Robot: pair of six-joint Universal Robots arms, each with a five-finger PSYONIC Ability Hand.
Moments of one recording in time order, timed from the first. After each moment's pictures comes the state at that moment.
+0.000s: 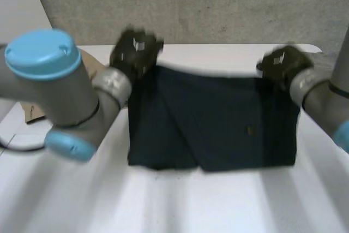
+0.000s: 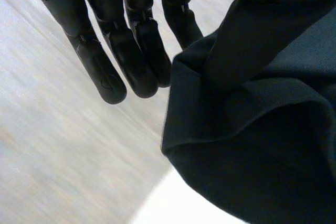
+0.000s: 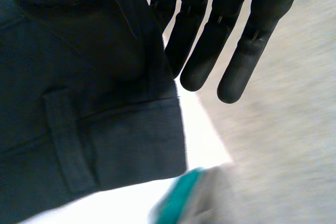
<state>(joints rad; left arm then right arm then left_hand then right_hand) 4.14 -2.05 -1.21 3.38 -1.53 3.63 1.91 -1.18 1.23 0.14 1.54 2.39 1.14 1.20 1.19 1.20 0.97 1.11 1.17 1.19 1.20 1.02</state>
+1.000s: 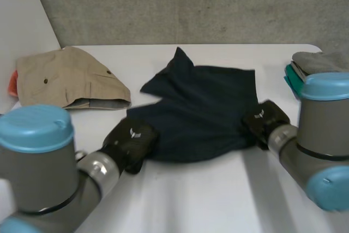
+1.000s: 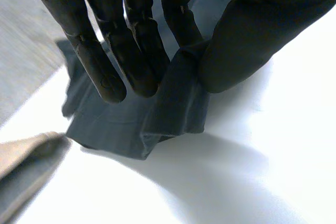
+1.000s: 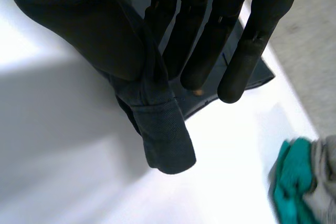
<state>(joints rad) 4.11 -1.81 -1.77 3.13 -1.50 3.62 1.99 -1.18 1.59 0.10 1.59 2.38 1.14 1.20 1.19 1.20 0.99 1.11 1.19 1.19 1.20 1.03</state>
